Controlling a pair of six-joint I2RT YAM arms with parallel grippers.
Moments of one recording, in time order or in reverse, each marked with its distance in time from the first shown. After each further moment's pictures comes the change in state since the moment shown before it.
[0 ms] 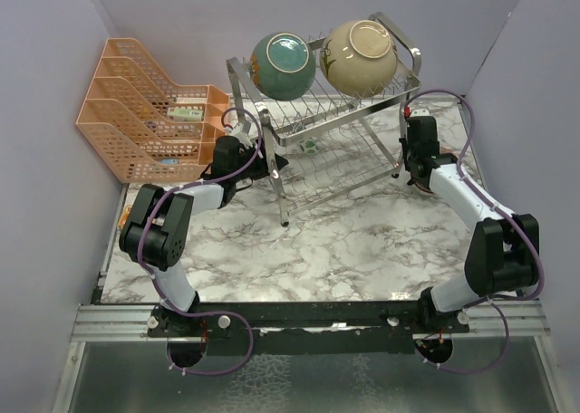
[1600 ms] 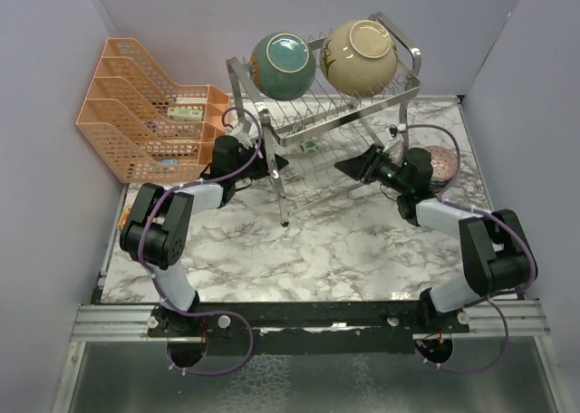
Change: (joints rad) left arm 0.006 0.008 0.000 0.014 0.036 0.008; right arm 0.067 -0.025 -0.448 1.054 -1.076 0.888
